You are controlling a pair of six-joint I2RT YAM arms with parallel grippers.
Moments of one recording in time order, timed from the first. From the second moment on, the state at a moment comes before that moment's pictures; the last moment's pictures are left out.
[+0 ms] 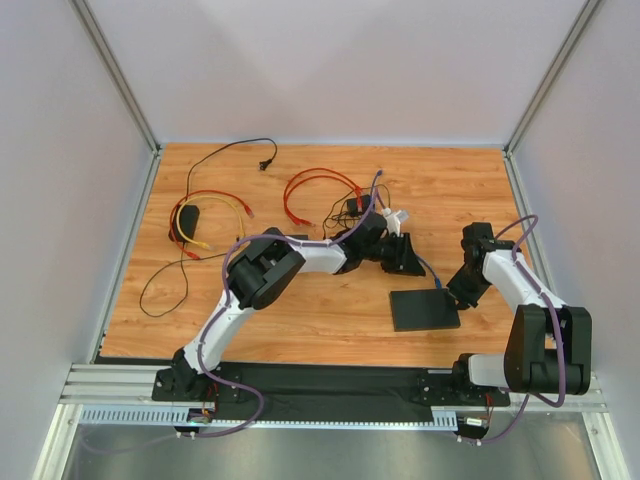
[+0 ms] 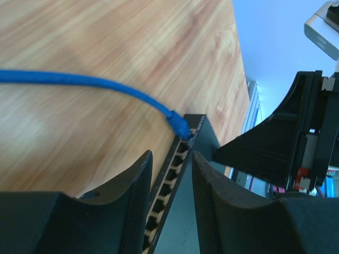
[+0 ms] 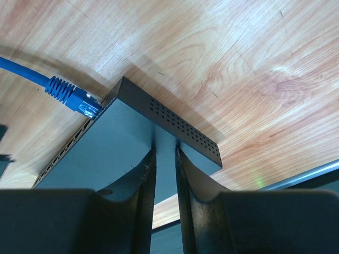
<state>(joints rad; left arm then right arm) -0.90 2.35 1.52 0.40 0.55 -0.90 -0.04 1.33 0.76 -0.89 0.08 0.72</state>
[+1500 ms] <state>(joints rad) -0.97 2.53 1.80 0.24 0.57 -1.04 0.01 1.33 0.76 -0.88 0.09 0.72</state>
